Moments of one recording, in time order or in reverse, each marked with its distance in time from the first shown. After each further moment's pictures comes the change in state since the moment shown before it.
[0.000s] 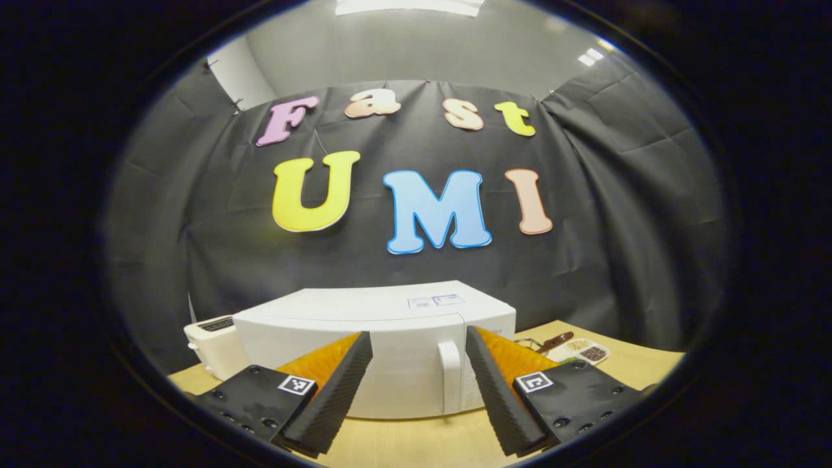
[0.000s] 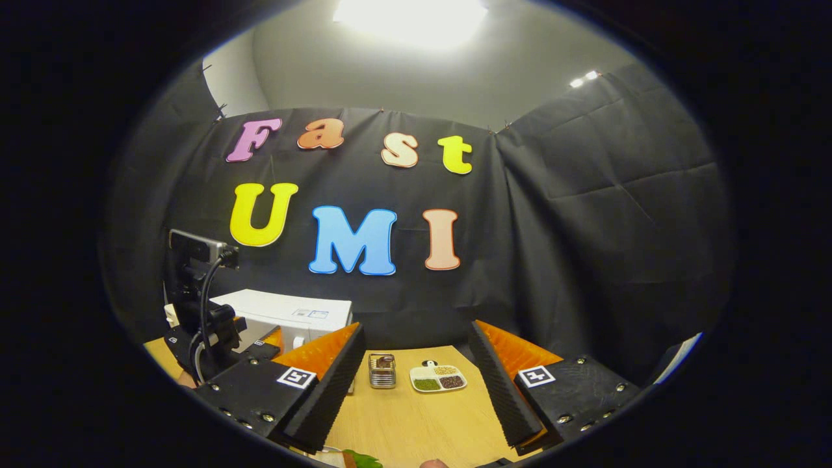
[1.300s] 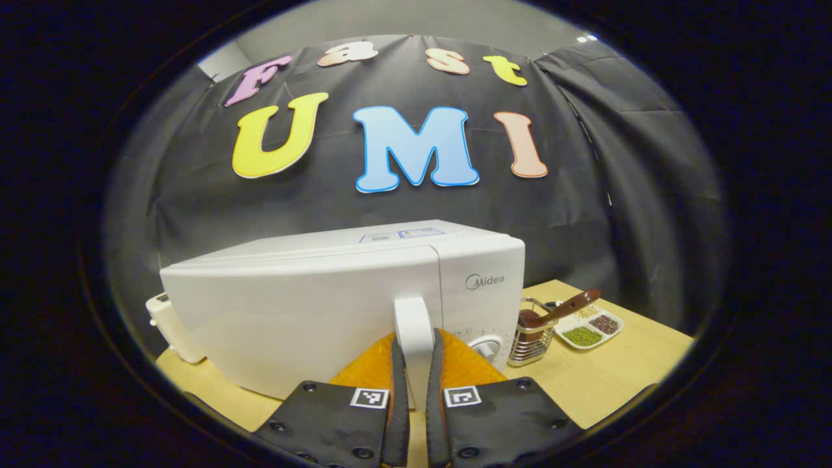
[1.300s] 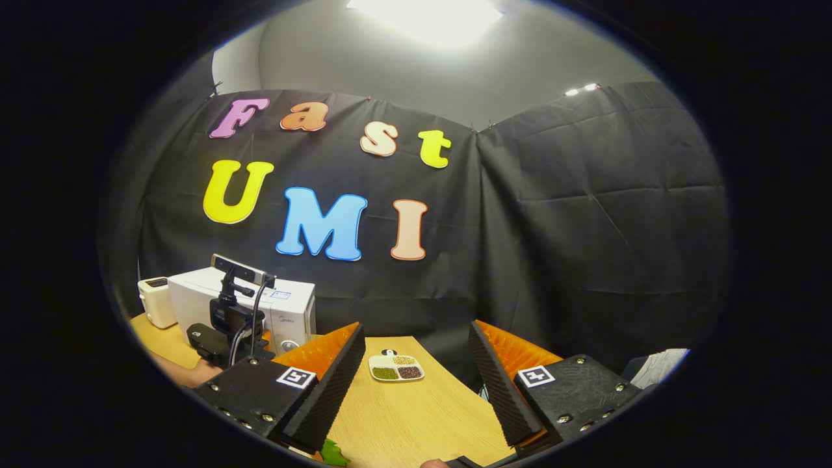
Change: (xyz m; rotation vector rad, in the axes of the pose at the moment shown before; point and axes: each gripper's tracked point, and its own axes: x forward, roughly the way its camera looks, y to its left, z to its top) left arm 0.074 -0.039 -0.088 0.000 0.199 -0.058; right arm -0.023 -0.035 -0.004 -0.086 0.049 -0.099
